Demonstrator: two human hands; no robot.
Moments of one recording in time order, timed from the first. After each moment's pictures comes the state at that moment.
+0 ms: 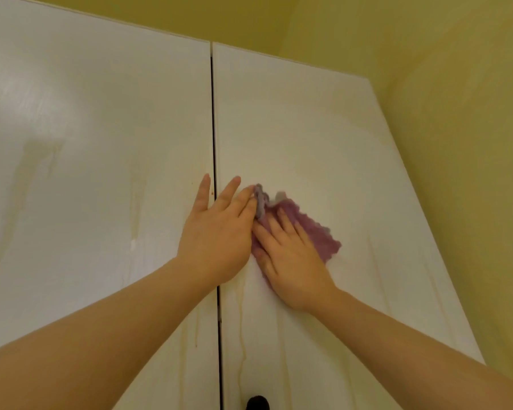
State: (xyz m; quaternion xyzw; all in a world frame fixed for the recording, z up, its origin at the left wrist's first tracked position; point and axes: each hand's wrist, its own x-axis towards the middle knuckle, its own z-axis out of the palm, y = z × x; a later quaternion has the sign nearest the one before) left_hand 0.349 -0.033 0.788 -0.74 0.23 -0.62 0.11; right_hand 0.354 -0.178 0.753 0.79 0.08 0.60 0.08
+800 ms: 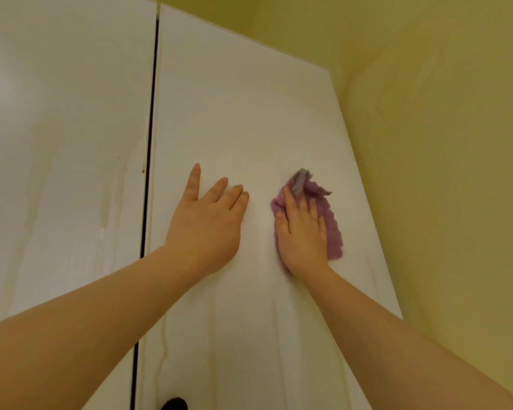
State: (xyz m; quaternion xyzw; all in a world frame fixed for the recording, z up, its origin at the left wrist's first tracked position) left_hand 0.347 -0.100 0.784 -0.74 0.26 -0.61 0.14; right_hand 0.338 -0.267 0.767 0.77 -0.10 0.62 -0.10
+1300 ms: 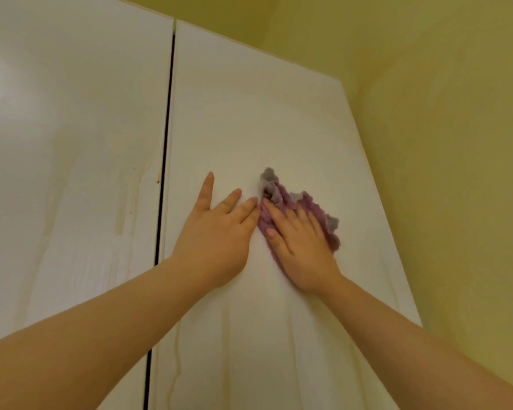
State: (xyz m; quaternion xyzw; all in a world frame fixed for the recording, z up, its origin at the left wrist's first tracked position) left_hand 0.352 -0.095 0.787 -0.72 0.27 -0.61 0.17; right_hand 0.342 -0.259 0.769 0.79 0.03 0.61 0.05
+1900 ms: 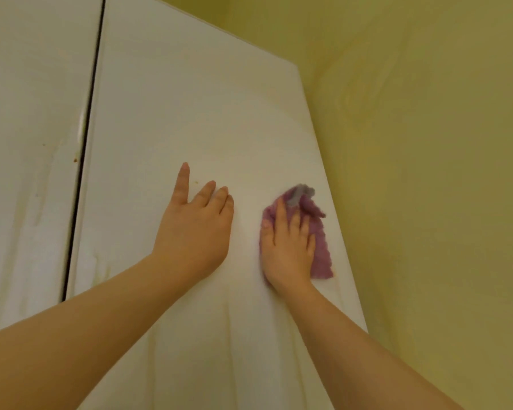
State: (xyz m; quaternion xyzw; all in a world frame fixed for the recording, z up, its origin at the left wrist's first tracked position) left_hand 0.338 -0.151 0.775 -0.73 0.25 -0.61 0.18; right_hand 0.335 -0.304 0.740 0.77 -0.18 0.59 -0.13
